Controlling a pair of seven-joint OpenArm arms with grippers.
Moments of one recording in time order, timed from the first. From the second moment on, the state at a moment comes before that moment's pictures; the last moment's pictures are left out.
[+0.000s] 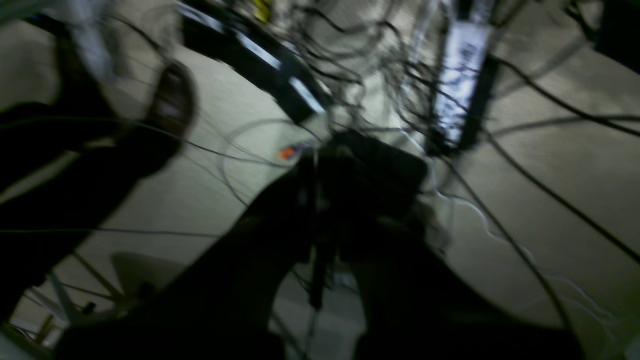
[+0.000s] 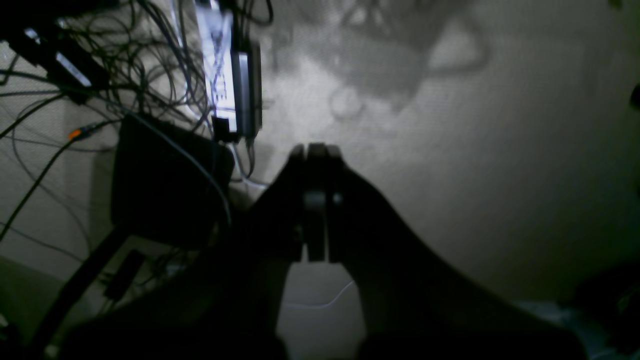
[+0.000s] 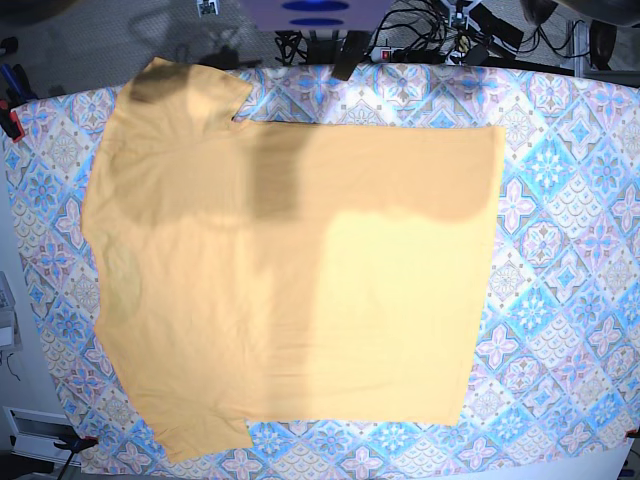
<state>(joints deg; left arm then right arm) 26.9 -7.8 -1.4 28.2 0.1 1.3 -5.7 -29.9 5.8 -2.2 31.3 -0.8 0.5 6.0</state>
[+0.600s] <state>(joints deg) 45.5 -9.3 -3.5 60.8 0.4 1.0 -5.0 -45.2 10.8 9.0 56.9 -0.6 -0.2 5.9</state>
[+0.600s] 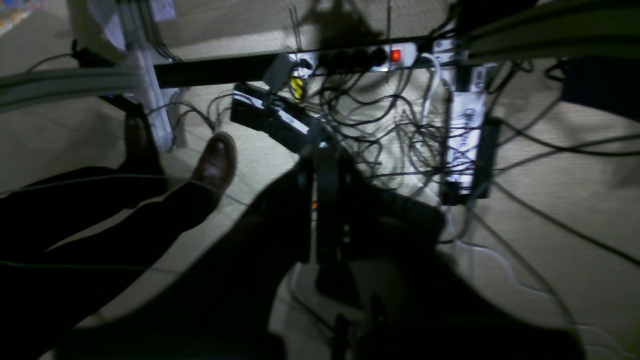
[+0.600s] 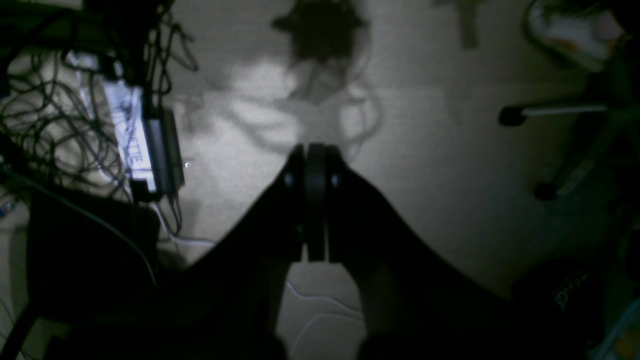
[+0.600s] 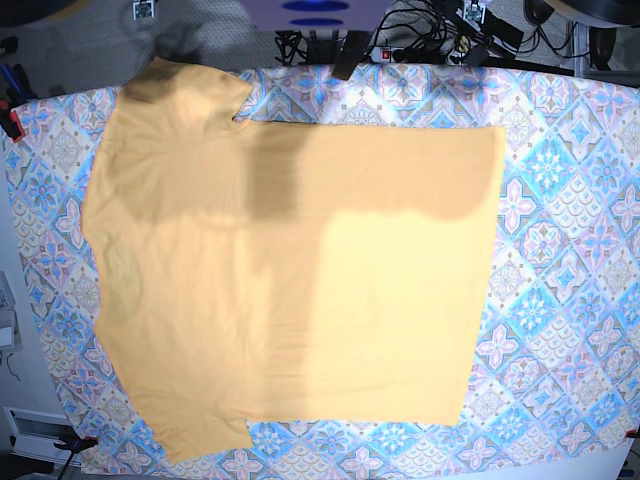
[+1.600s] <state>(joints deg) 51.1 -11.4 -8.6 98.3 15.3 0.9 -3.9 -55.2 10.8 16.9 78.7 -0.8 0.1 5.2</state>
